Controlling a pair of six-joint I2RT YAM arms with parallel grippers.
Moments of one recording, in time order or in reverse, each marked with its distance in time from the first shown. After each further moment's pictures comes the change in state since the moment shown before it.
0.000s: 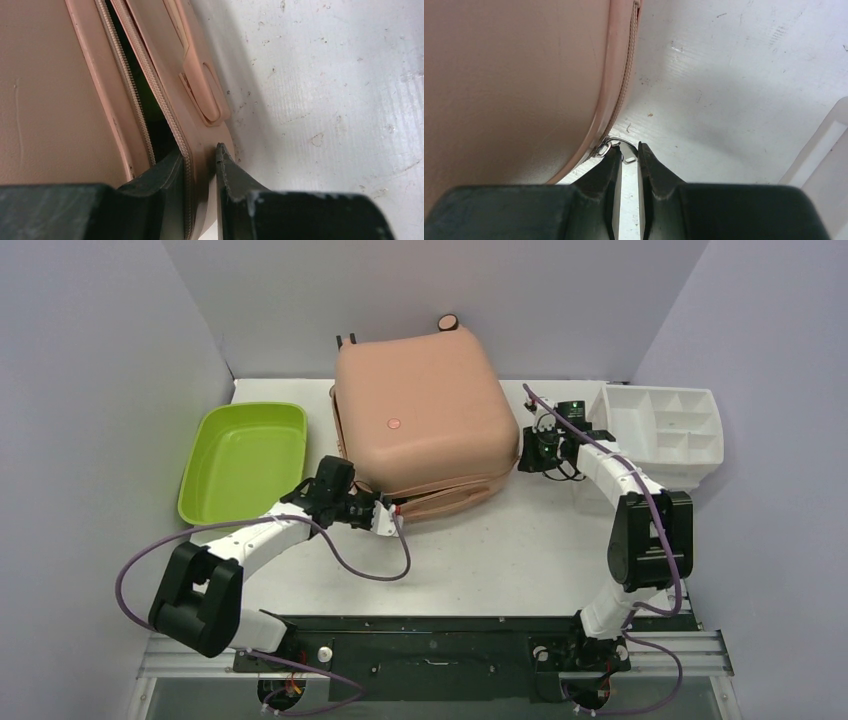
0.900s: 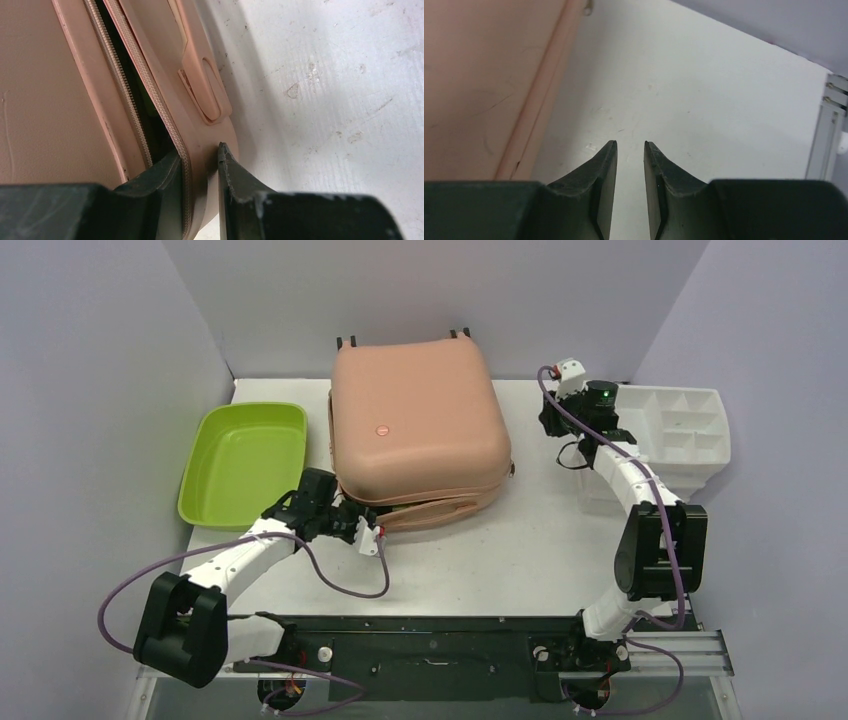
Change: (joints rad) left arm 0.063 -0.146 -0.100 -0.106 -0.011 0.214; right arm -0.088 -0.064 0.008 0.399 0.047 -0.125
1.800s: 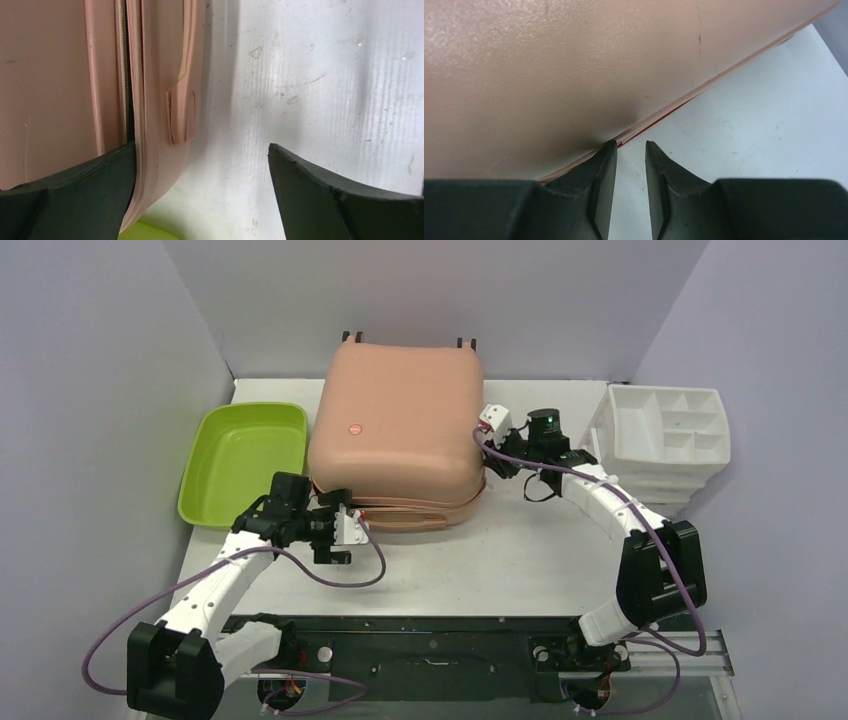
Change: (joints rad) left arm 0.116 -0.190 0.012 -0.246 -0.037 -0.224; right arm 0.305 -0.119 -0.154 -0.161 -0.163 -0.294
